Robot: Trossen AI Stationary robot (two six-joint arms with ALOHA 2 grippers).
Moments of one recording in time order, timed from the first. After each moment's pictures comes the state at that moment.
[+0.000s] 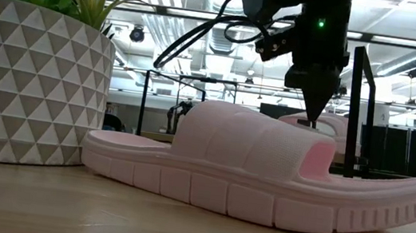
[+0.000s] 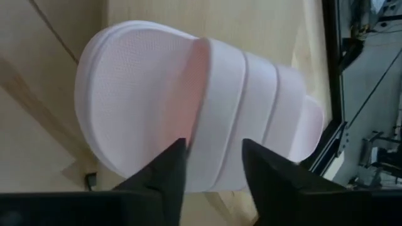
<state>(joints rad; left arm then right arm) -0.11 0.09 0.01 0.25 -0.14 0.28 0.22 2.01 1.60 -1.50 0.51 0.79</state>
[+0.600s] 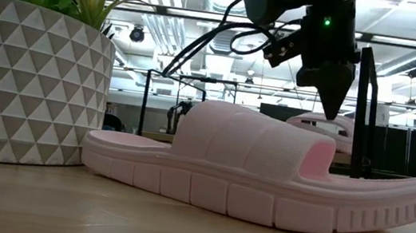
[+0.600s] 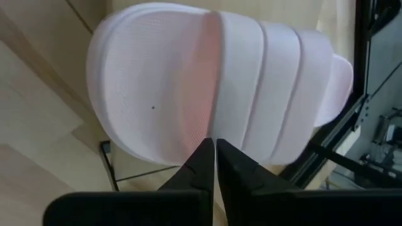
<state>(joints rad) -0.11 0.09 0.01 0.25 -0.14 0.28 0.22 2.01 1.61 -1.56 0.38 0.81</state>
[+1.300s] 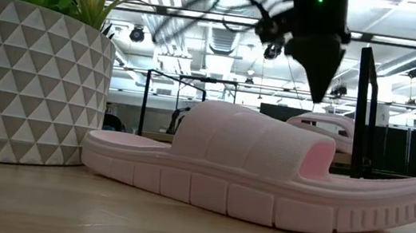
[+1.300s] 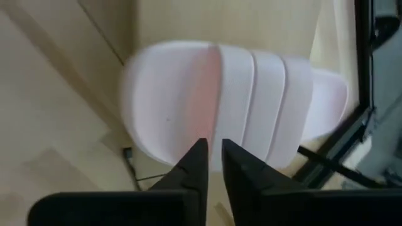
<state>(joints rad) -0.11 0.09 0.01 0.25 -0.14 0.28 0.22 2.00 1.71 -1.56 0.38 0.77</state>
